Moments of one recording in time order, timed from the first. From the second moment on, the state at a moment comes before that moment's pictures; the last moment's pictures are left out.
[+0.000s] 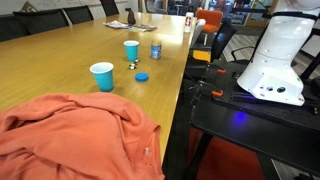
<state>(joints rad) -0.16 -0.37 -0.21 -2.11 -0.09 1.58 -0.09</state>
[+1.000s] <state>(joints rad) -0.02 -0.36 0.02 -2.61 -0.09 2.16 0.04</state>
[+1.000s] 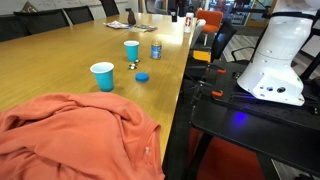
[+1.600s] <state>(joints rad) -0.01 -0.34 0.02 -2.66 -0.05 2.26 0.05</state>
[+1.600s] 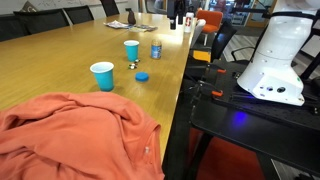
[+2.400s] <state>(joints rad) 0.08 0.21 0.05 -2.60 0.40 2.92 -0.15</state>
